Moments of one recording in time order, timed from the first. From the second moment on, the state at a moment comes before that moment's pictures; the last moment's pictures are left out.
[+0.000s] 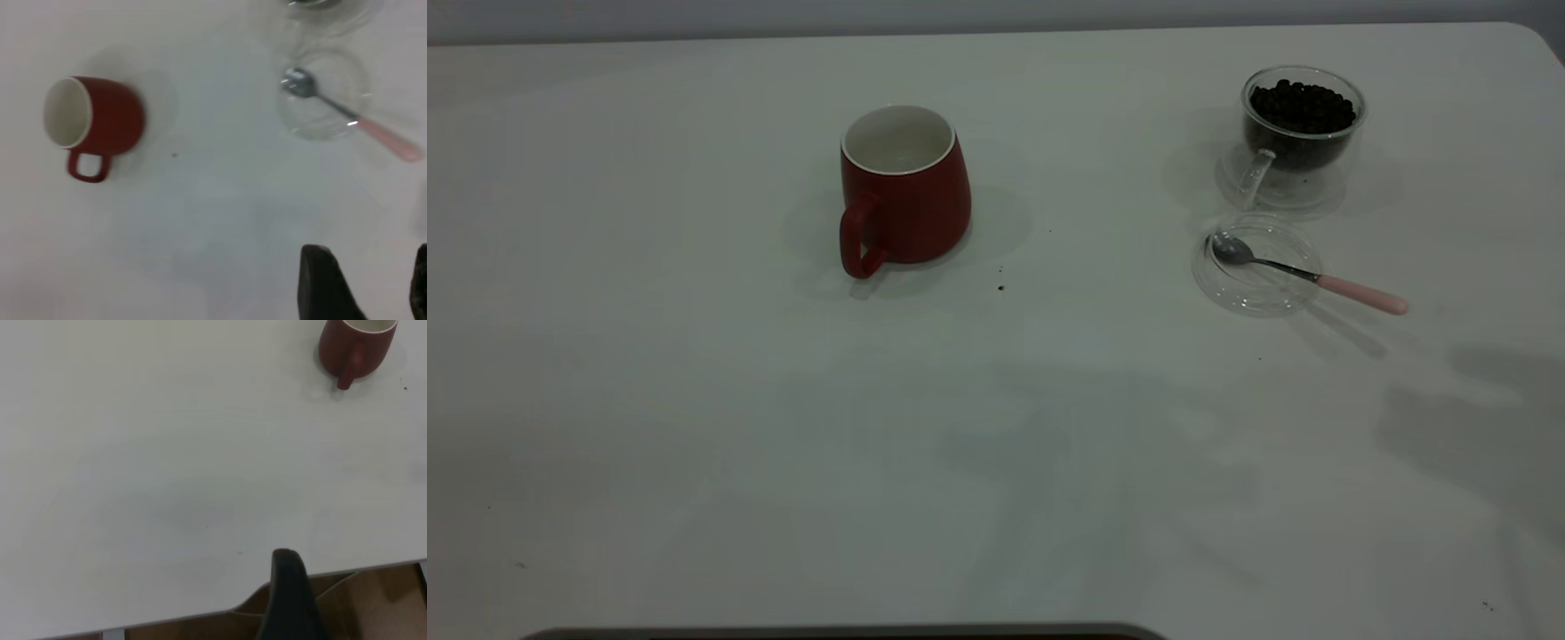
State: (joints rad) left arm -0.13 -0.02 -0.49 -0.04 1.14 0.00; right arm -0.07 1.32 -0.65 0.84 0.56 -0.34
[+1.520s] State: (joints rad) left arm -0.13 -0.02 -0.49 -0.04 1.14 0.00; right arm -0.16 2.23 -0.70 1.80 0.60 -1.18
